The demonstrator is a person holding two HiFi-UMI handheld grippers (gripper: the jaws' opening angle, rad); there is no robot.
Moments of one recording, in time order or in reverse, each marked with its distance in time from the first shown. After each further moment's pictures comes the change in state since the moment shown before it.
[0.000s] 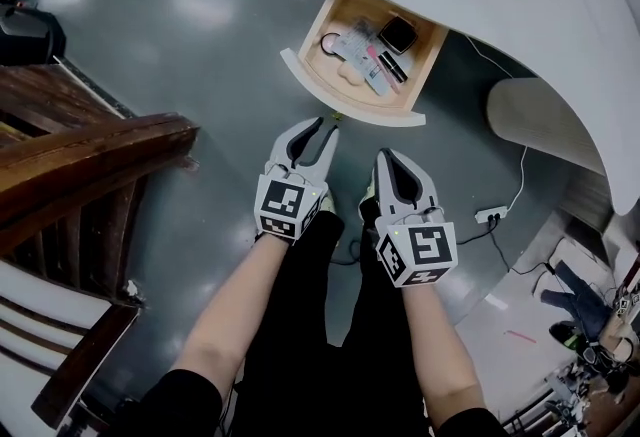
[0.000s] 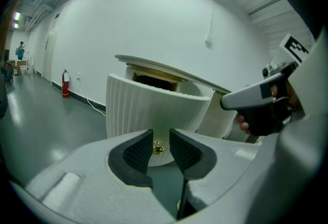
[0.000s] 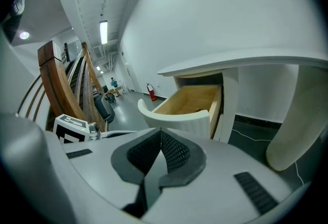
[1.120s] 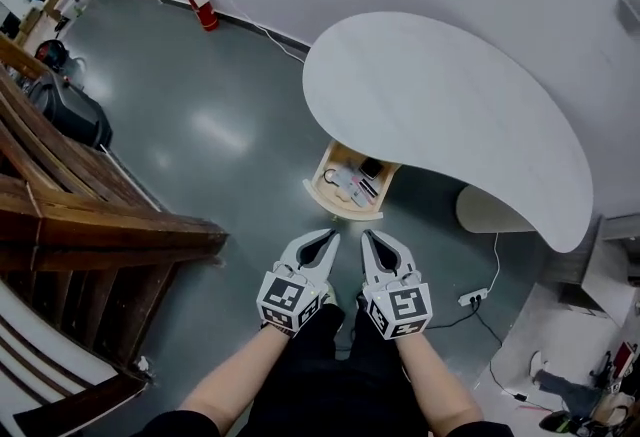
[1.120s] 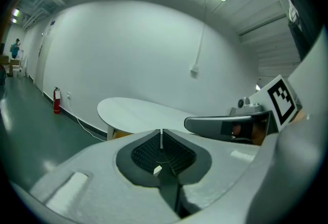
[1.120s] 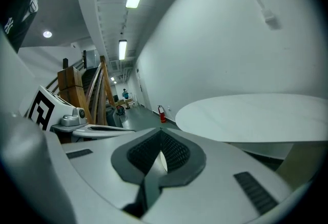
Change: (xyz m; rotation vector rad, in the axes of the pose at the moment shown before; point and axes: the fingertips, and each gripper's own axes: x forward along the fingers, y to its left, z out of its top) left arm -0.129 -0.097 0.227 -0.013 -0.103 -0.096; right arm -0.113 0.072 0.183 -0.125 -0.183 0.091
